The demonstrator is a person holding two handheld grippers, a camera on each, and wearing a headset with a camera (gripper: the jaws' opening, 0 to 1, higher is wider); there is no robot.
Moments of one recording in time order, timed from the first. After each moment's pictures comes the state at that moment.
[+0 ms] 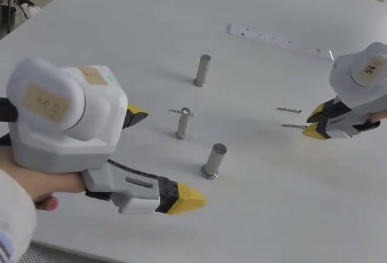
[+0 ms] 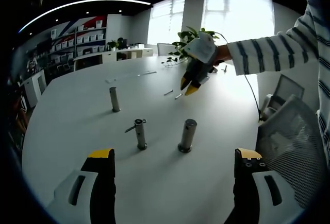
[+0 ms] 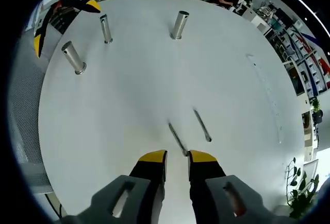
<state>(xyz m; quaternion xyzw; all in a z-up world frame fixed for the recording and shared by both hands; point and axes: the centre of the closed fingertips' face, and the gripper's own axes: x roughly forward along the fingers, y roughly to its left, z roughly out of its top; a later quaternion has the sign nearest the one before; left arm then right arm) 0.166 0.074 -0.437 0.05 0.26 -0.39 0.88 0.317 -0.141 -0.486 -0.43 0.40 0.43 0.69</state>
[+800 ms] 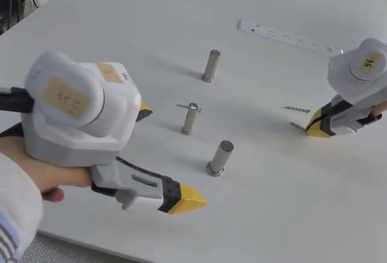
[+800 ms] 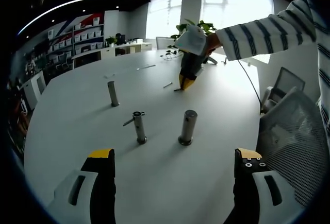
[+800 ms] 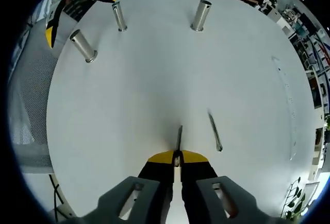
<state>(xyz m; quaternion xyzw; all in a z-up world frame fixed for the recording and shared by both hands) 0.161 0.077 -0.448 0.07 0.28 -0.39 0.87 0.306 -0.130 -0.496 -0.45 0.43 0.50 0.61</state>
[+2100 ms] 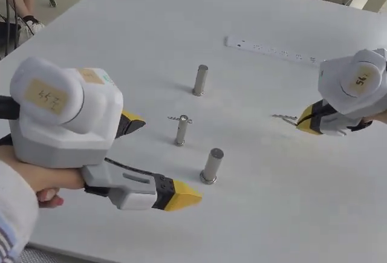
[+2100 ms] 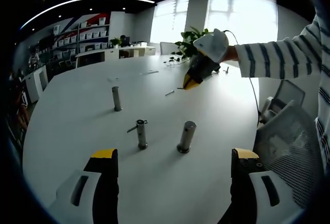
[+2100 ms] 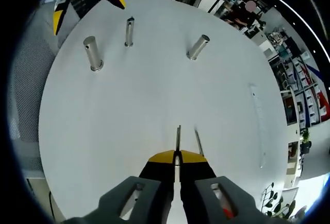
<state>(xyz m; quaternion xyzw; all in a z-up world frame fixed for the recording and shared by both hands) 0.163 0.078 -0.427 0.04 0.27 -0.38 0.88 0.297 -0.114 -0.448 -0.50 0.30 0.46 0.67</state>
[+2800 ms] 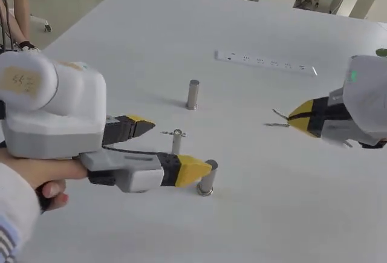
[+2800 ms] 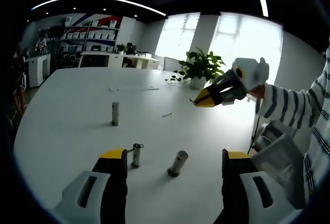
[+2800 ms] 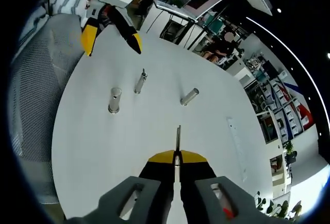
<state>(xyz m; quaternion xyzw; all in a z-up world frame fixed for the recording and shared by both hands) 0.178 0.063 -0.387 -0.06 0.23 -0.38 0.89 0.247 -0.080 -0.385 -0.47 0.17 0.45 0.74</state>
